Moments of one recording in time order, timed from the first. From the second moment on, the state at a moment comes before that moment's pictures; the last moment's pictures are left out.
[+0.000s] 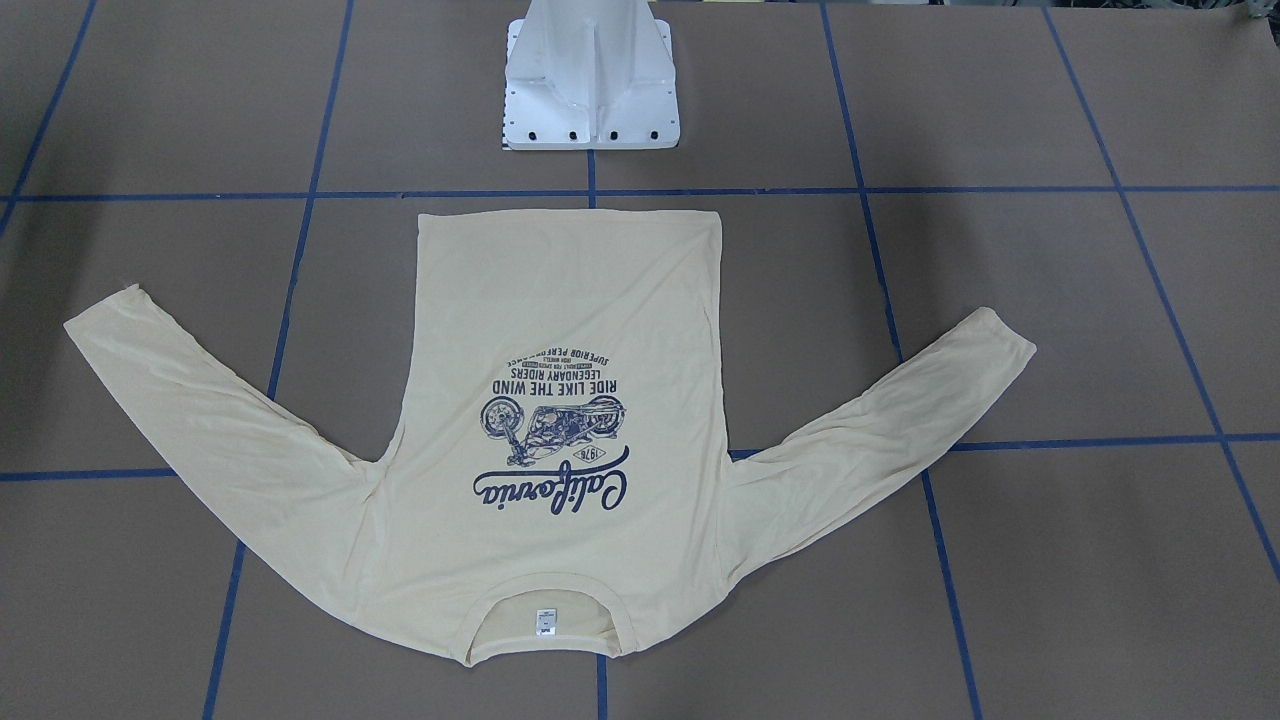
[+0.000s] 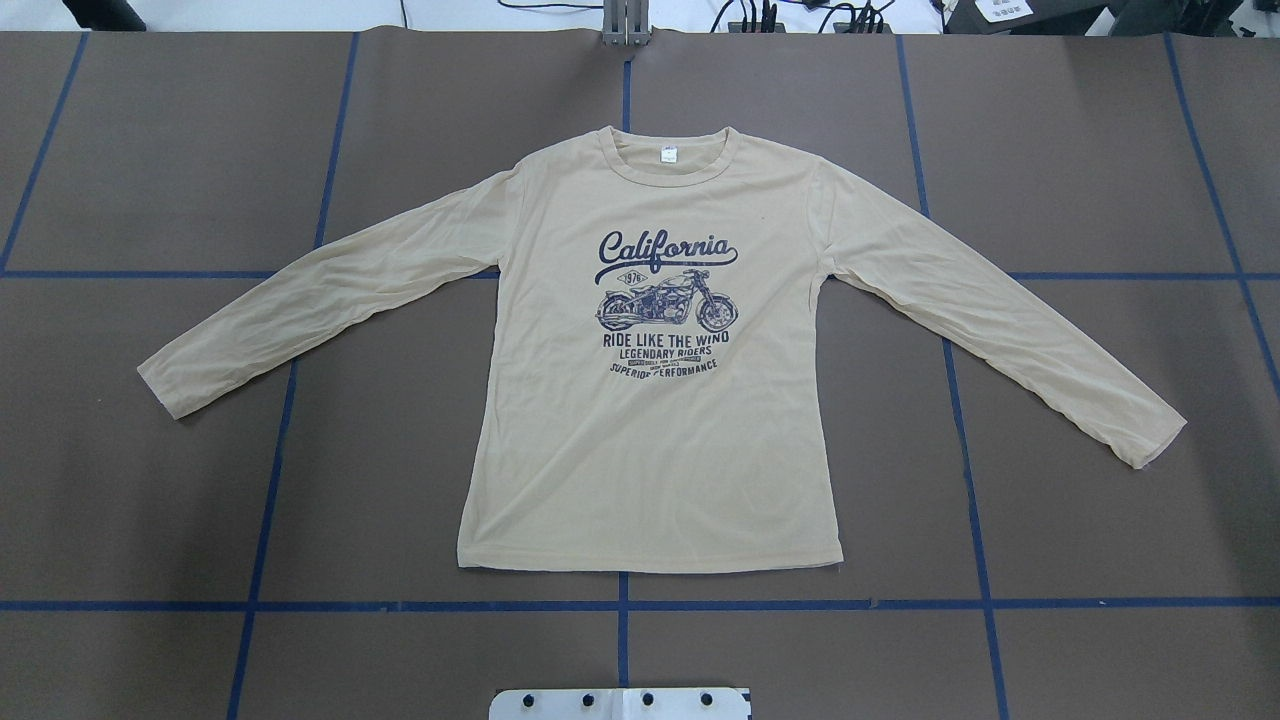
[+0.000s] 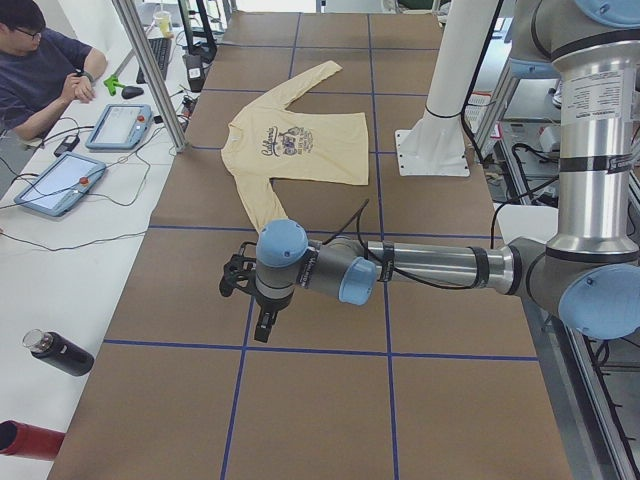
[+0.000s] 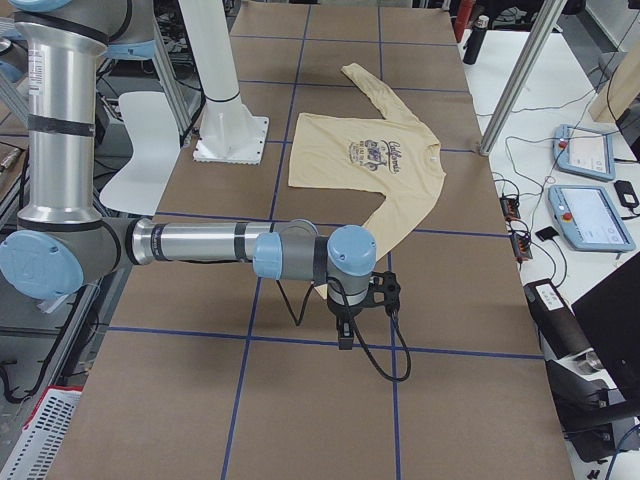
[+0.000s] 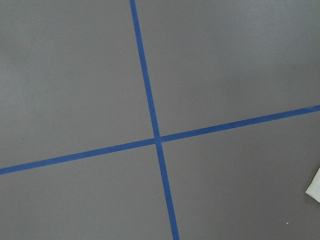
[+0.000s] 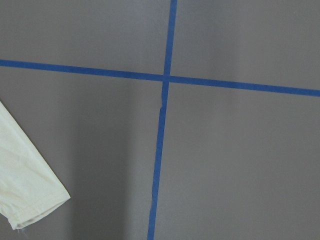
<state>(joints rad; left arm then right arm) -1.55 -1.49 -1.74 -1.85 -2.35 -0.04 1.60 -1.66 1.75 -1.64 2.33 -0.10</state>
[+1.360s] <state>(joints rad) -1.56 -1.51 -1.86 -2.19 -2.32 -0.04 1.60 -1.63 1.78 -1.28 2.37 -0.05</state>
